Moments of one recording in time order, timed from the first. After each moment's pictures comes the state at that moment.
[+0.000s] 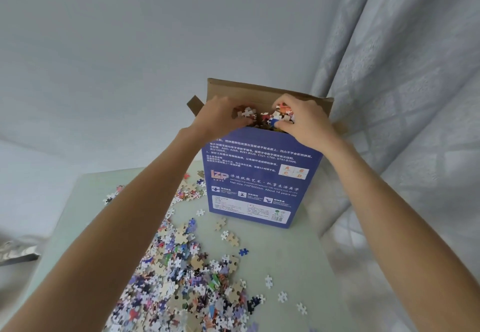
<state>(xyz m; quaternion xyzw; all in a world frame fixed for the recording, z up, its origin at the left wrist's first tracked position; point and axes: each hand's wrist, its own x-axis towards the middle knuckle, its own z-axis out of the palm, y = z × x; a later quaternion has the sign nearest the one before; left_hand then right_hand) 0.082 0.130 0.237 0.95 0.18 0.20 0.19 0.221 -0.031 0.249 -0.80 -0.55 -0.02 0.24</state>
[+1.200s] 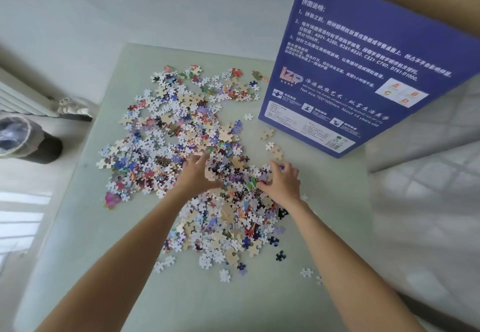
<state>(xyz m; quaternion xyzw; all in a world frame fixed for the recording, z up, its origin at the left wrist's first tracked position) -0.166 0.036 -0.049 0.77 0.53 -0.11 0.34 0.038 -0.078 -0.068 -0.85 -0.45 0.28 0.03</state>
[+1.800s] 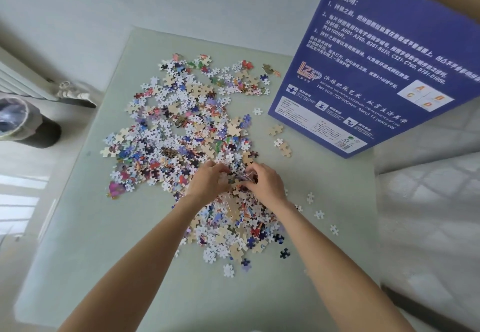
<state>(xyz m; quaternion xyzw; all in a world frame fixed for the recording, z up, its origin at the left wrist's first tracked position) -0.169 0.007 -0.058 0.78 0.50 -0.04 0.37 -0.014 -0.064 -0.059 -0.78 -0.54 0.29 0.15</state>
